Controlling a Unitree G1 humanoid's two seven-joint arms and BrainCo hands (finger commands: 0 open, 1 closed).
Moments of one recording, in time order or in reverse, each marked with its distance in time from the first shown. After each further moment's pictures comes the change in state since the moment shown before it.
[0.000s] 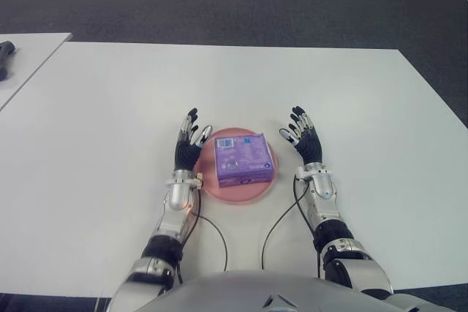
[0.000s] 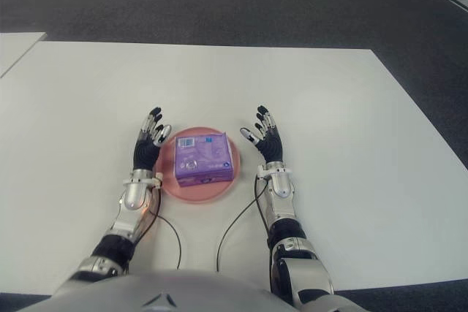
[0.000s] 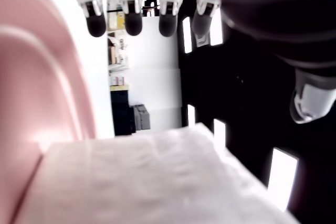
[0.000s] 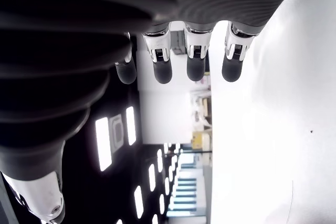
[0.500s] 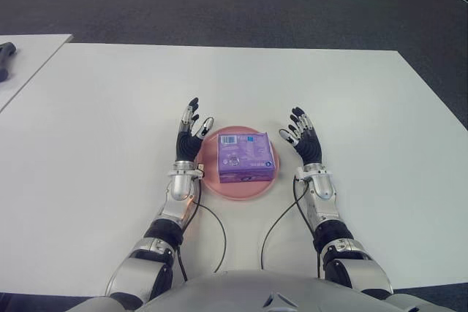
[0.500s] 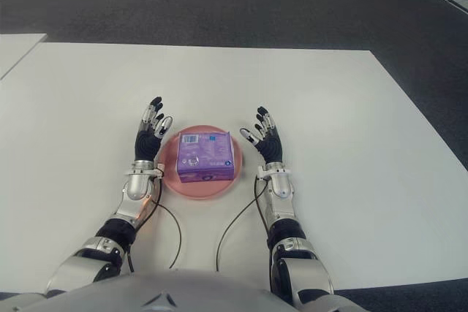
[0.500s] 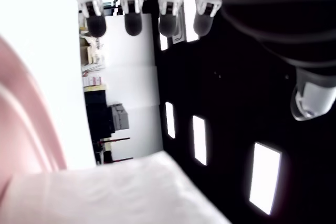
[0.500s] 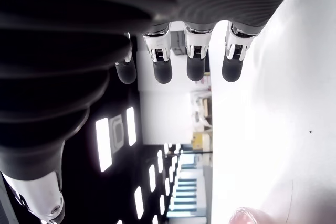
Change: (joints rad) left arm -0.105 0.028 -0.002 0.165 0.010 -0.140 0.048; right arm 0.003 0.000 0.000 0.014 0.000 0.001 0.000
